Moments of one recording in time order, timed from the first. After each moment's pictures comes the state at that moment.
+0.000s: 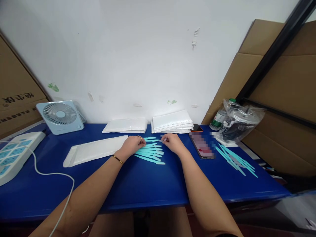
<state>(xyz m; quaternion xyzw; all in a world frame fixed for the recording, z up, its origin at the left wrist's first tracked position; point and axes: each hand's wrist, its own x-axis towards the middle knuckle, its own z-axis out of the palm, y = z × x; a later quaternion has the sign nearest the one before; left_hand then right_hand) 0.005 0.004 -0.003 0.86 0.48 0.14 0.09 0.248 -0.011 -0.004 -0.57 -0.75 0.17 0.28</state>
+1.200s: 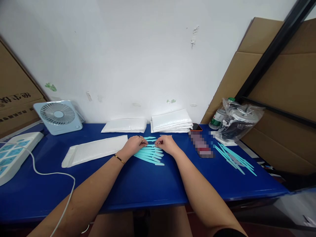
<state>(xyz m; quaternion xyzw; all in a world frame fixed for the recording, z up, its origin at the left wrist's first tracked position) 0.011 0.009 -0.014 0.88 0.42 0.18 0.10 0.226 -0.007 -0.021 -0.51 -0.77 0.23 0.30</state>
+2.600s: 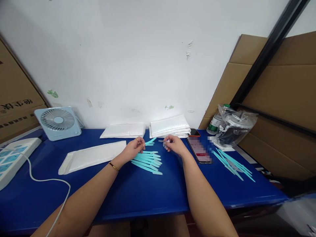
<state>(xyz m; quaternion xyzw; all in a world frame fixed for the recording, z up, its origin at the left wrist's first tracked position) 0.012 -0.005 -0.001 0.77 0.41 0.33 0.37 0.267 -0.008 -0.001 -0.54 -0.62 0.41 0.39</state>
